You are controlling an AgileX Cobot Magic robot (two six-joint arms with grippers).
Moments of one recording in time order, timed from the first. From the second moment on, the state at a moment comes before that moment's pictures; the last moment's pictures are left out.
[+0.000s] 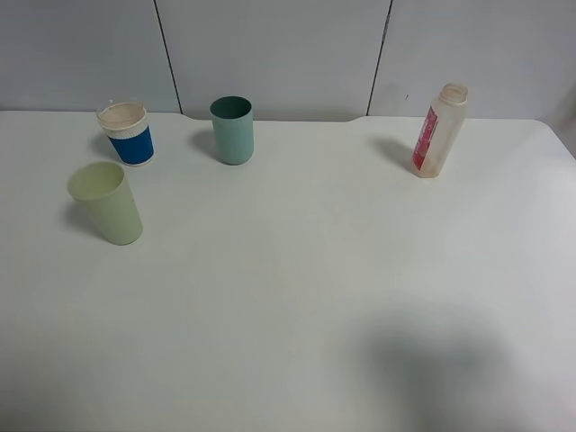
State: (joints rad) left arm 0.13 0.11 -0.53 0.11 0.88 -0.17; right arm 0.04 0.00 -0.49 -0.06 1.07 0.03
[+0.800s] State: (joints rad) left arm 0.13 0.02 -0.52 0.11 1.06 -0.15; right arm 0.04 0.00 -0.49 -0.06 1.07 0.03
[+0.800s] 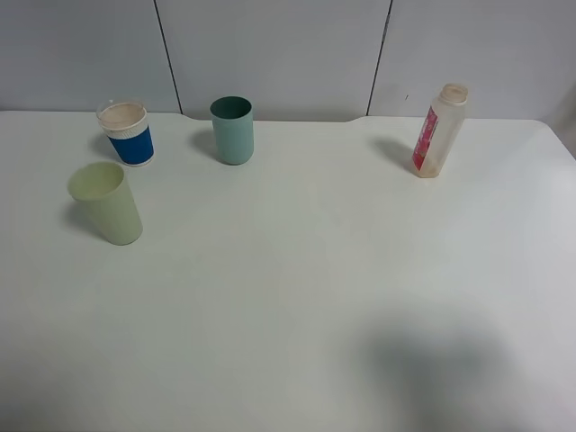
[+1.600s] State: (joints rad) left arm 0.13 -0.01 -0.52 0.07 1.06 -0.08; right arm 0.04 0.00 -0.49 -0.06 1.07 0.03
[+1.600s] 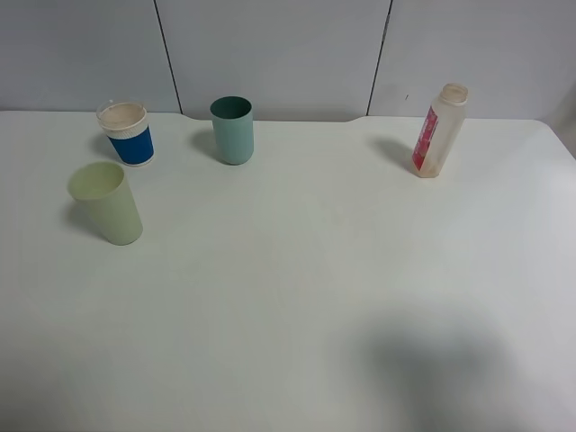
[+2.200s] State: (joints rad) left arm 0.13 -0.01 -0.52 0.03 1.06 -0.04; right arm 0.04 0.00 -0.49 -0.06 1.07 0.03
